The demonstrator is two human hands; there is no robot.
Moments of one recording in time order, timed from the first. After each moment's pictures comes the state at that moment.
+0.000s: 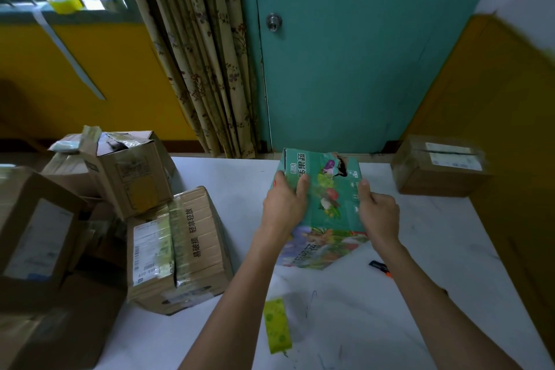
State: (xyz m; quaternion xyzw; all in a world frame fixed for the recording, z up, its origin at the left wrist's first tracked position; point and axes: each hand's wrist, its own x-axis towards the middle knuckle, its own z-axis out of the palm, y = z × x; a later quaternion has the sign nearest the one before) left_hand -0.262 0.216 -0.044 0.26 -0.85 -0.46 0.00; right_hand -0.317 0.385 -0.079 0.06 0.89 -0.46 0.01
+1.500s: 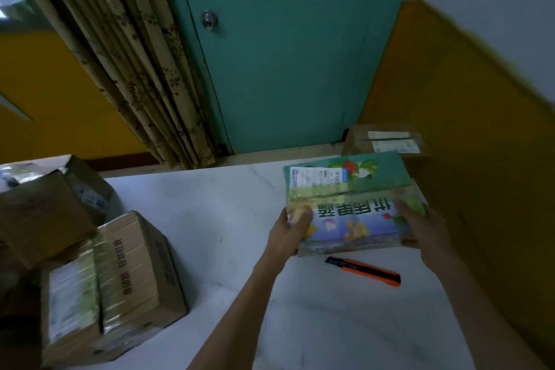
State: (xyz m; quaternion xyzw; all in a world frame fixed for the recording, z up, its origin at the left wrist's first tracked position) left_hand -0.292 0.316 -0.133 0.27 -0.69 -0.65 -0.16; right_hand -0.345 0.570 -0.097 0.24 0.76 -0.60 0.08
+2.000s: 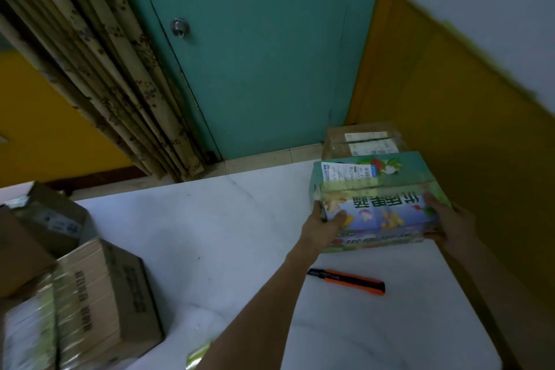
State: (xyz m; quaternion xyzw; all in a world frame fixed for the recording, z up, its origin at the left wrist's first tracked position) left_hand -0.366 0.425 -0.153 0.20 -0.70 -0.64 -0.23; right_hand -0.405 0.683 -0.132 0.34 0.67 -0.65 0.05
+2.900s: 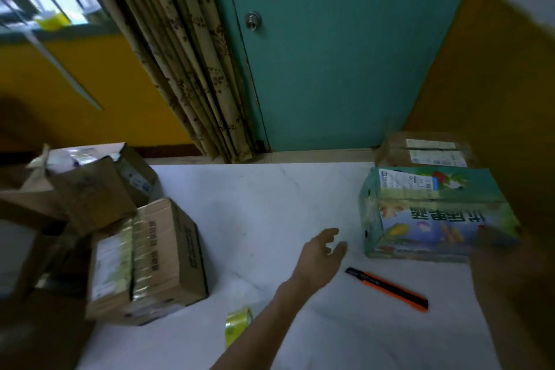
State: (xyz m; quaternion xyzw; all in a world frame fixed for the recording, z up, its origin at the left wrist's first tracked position) left_hand -0.268 0.356 -0.126 0.19 -0.80 -0.54 -0.15; right_hand -0.365 0.628 -0.160 0.23 0.83 -0.48 -0.16
